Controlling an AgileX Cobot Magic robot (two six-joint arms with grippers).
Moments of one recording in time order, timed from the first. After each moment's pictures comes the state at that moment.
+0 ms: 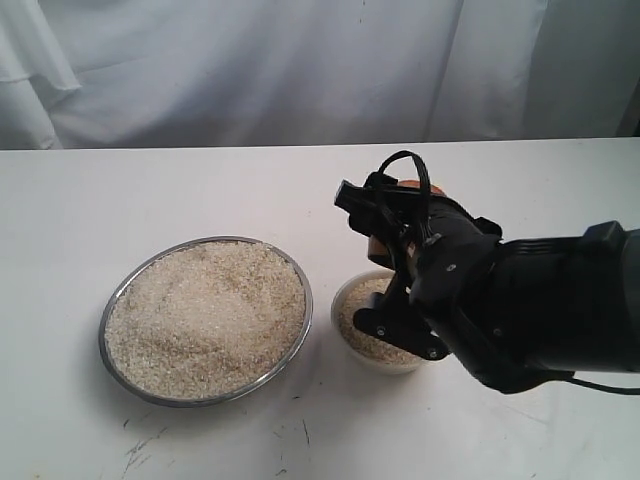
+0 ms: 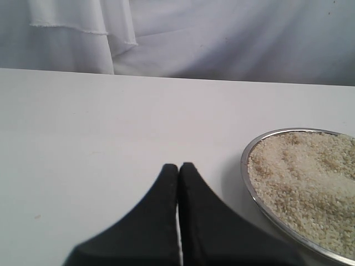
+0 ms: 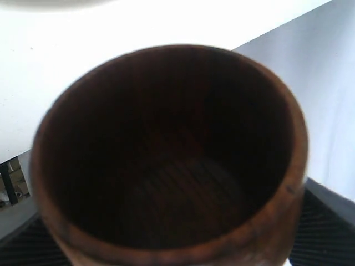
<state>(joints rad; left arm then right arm) 0.03 0.00 0.00 -0.01 0.33 -0.02 0.96 1.71 -0.85 -1.73 0.74 -0.46</state>
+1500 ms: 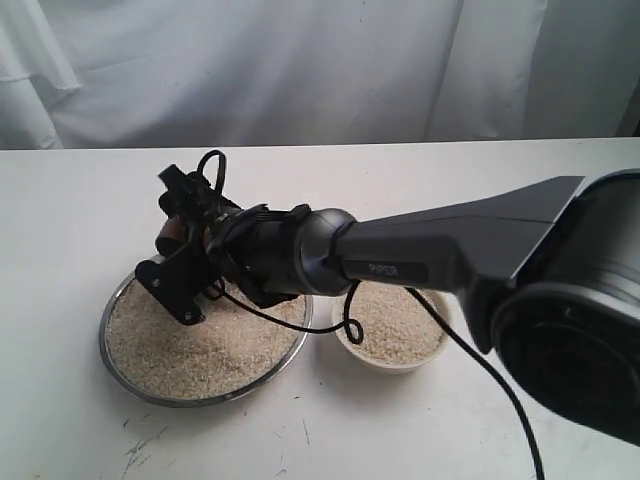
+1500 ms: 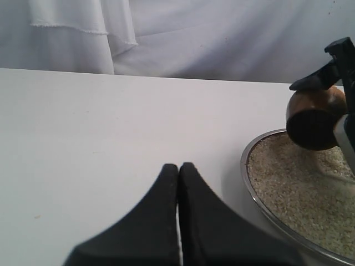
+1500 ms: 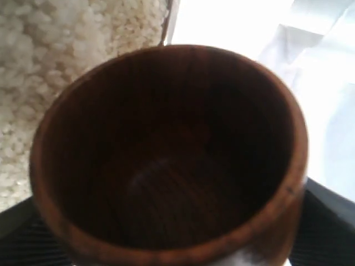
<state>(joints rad) 0.03 0.00 0.00 -0.01 0.33 -0.02 0.99 2.35 -1.67 -1.73 0.33 -0.05</state>
